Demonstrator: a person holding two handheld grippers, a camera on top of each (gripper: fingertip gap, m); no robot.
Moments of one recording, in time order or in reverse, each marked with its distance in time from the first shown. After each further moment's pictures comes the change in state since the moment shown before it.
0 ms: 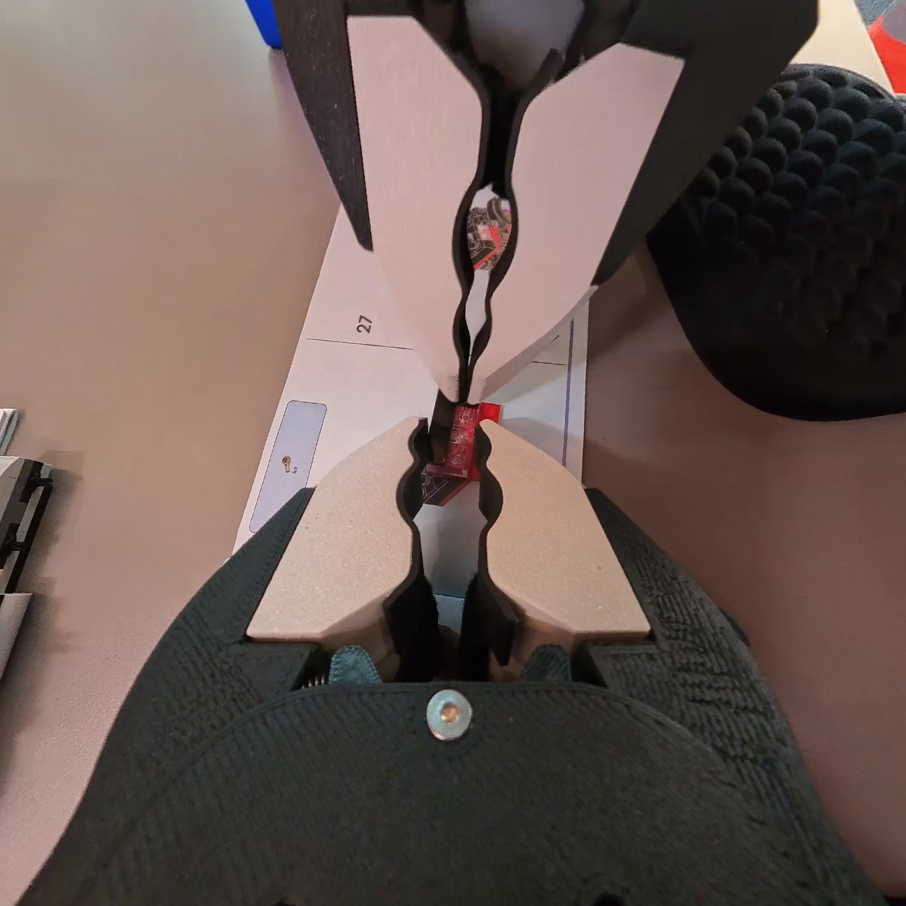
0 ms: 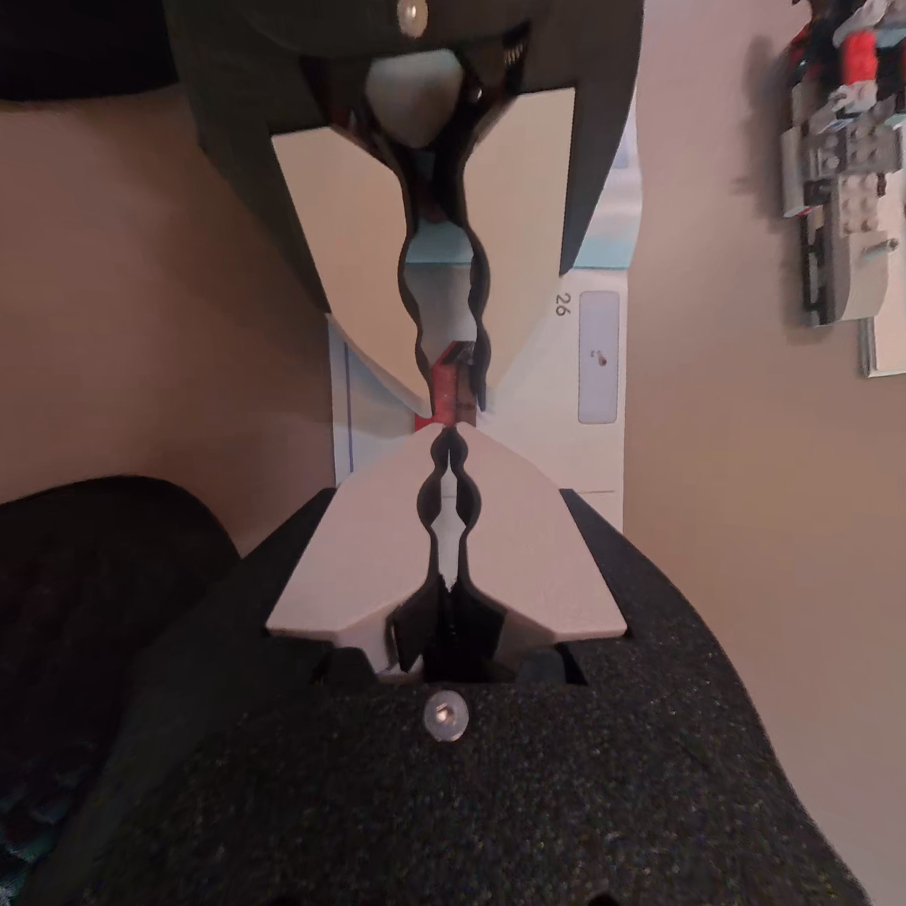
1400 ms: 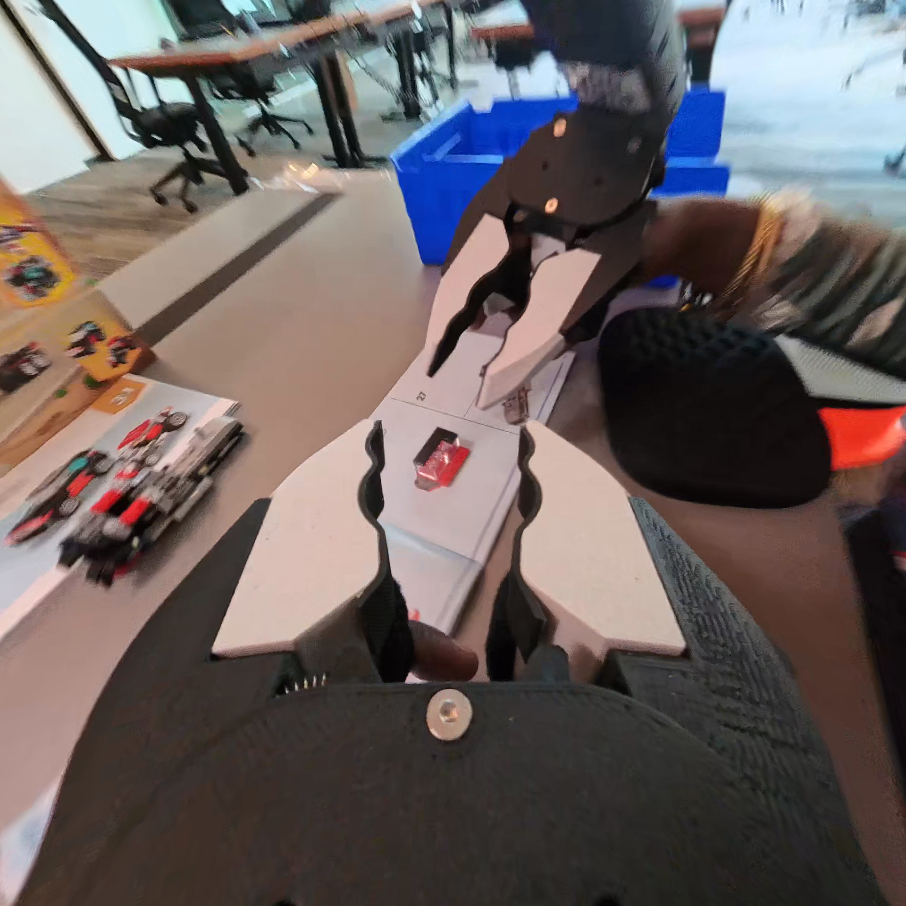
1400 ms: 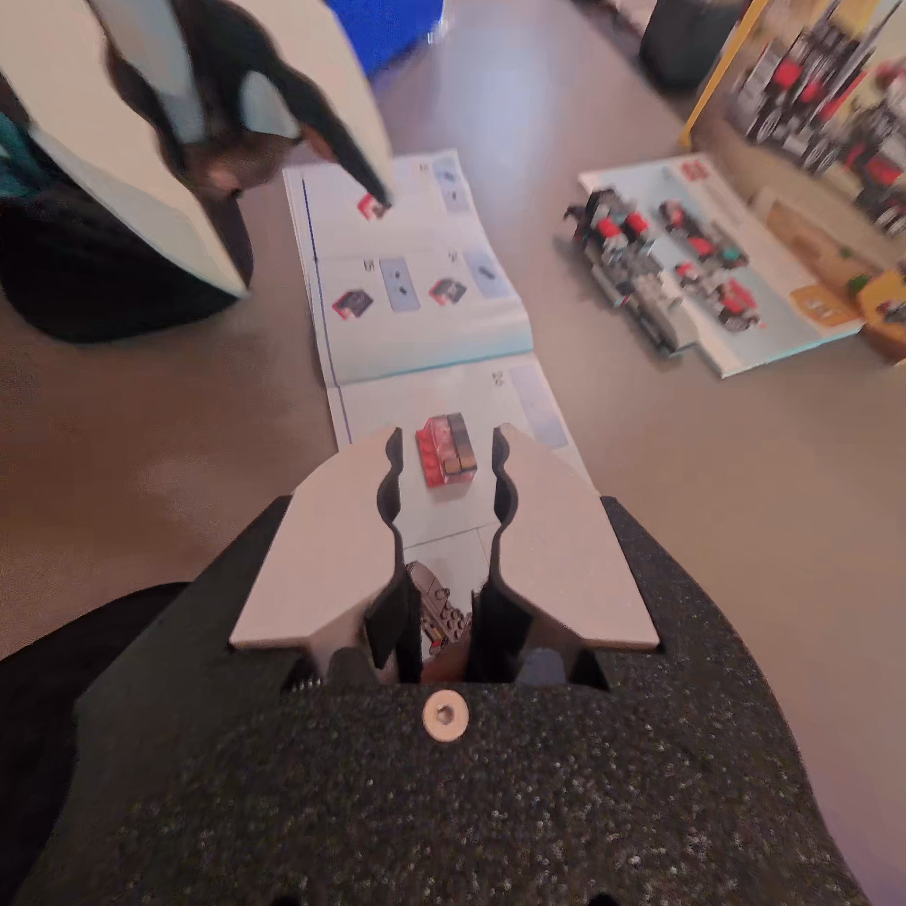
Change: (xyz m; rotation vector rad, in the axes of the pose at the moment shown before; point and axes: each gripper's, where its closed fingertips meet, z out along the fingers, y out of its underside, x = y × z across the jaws) left arm 0.021 -0.040 -0.093 0.306 -0.281 -0.092; right arm 0.003 -0.023 -0.037 0.461 0.206 0.181
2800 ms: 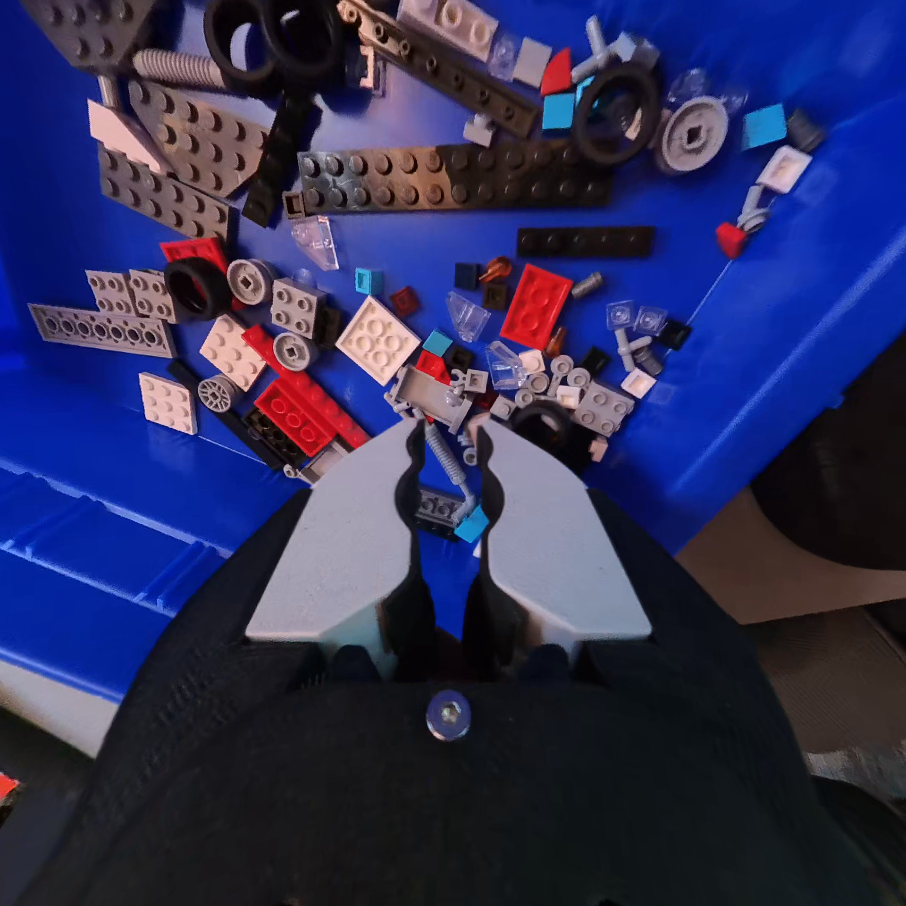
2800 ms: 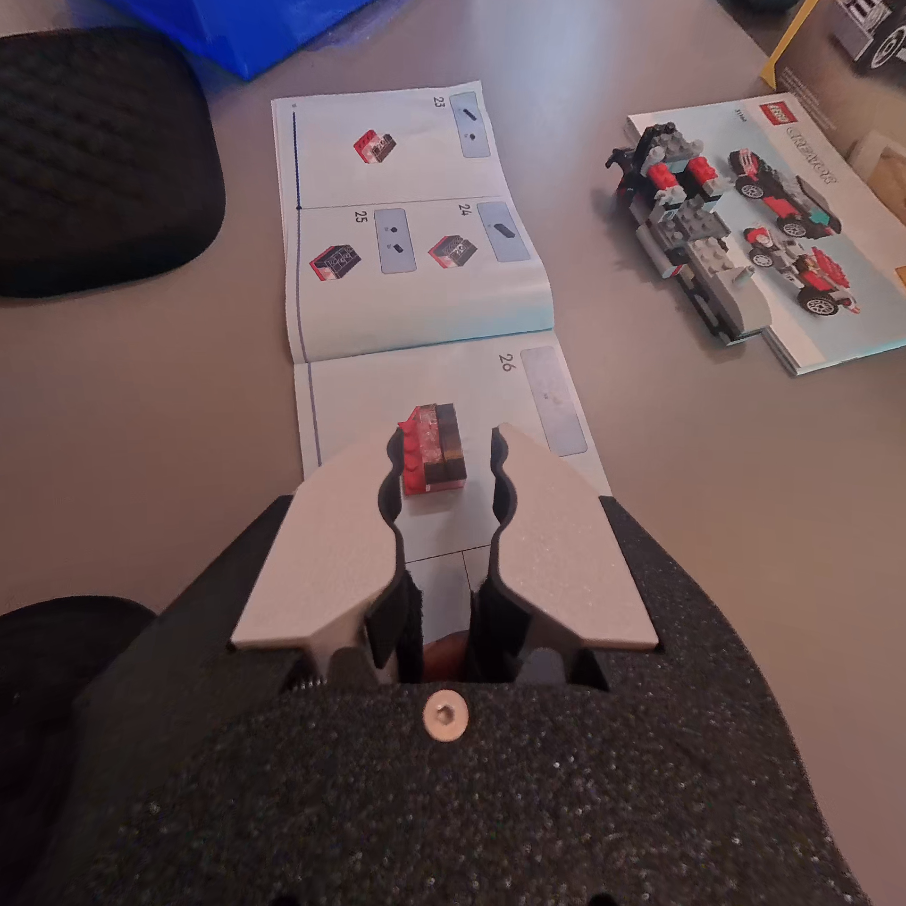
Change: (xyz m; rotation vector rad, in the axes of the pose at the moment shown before) left arm -0.072 0.202 -0.303 -1.201 -0.515 -0.508; right arm 0.005 0.022 0.034 -0.055 -0.085 -0.017
